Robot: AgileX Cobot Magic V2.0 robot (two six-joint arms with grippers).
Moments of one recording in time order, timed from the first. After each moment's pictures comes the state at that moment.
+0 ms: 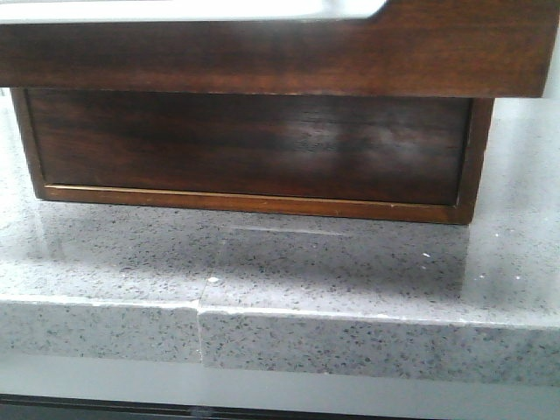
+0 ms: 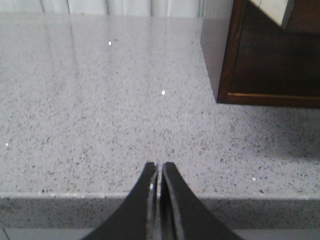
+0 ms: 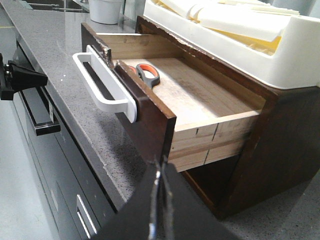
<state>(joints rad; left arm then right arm) -0.15 0.00 0.00 0.01 0.29 -0.06 0.83 0.14 -0.62 -0.07 0.70 -0.15</state>
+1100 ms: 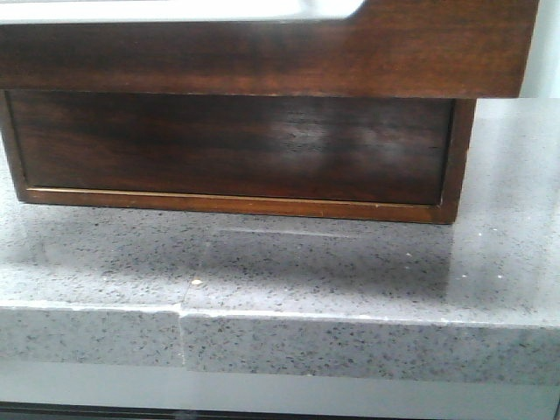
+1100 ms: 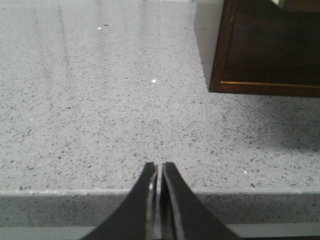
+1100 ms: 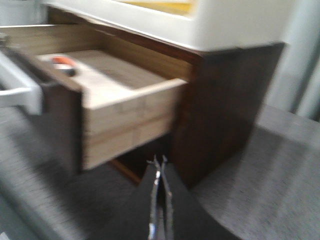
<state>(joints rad) -0.15 0.00 0.00 0.02 0.32 -0.07 0.53 0.14 -0.35 -0.16 0.34 0.00</state>
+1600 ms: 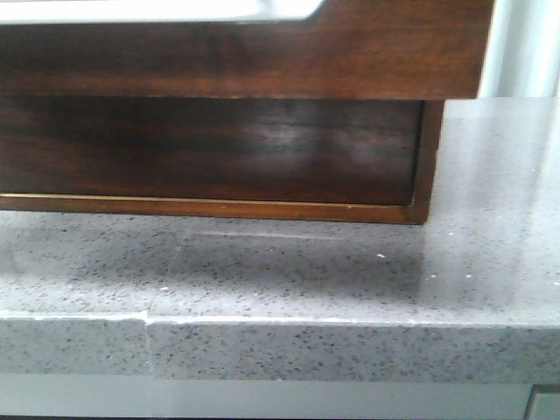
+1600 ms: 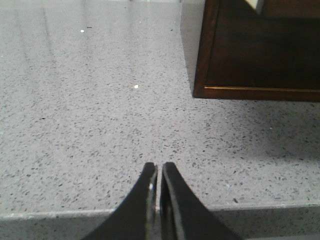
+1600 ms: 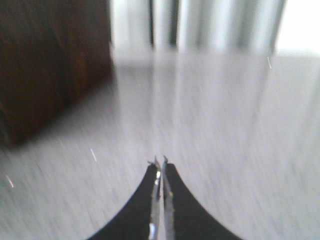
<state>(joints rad) -0.15 0.00 0.00 0.02 0.32 -0.07 0.03 -0.01 0.01 -0.07 0.20 0.03</state>
